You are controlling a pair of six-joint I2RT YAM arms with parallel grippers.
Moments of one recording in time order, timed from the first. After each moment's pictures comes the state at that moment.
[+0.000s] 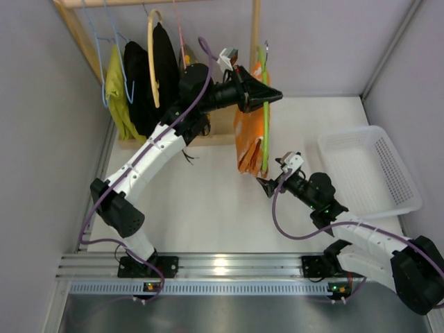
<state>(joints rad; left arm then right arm) -0.64 1.70 1.83 0.02 0.63 -1.41 0.57 0.97 0.31 0.62 -0.21 -0.14</state>
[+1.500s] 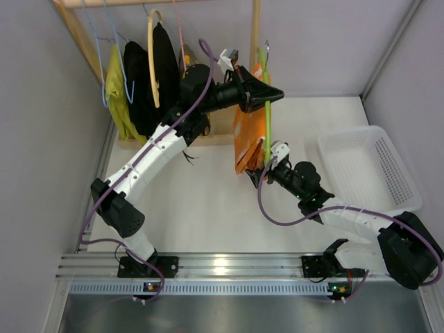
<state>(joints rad) -0.65 1.70 1.83 0.02 0.60 -1.43 0.65 1.18 0.47 0.66 -0.12 -0.10</state>
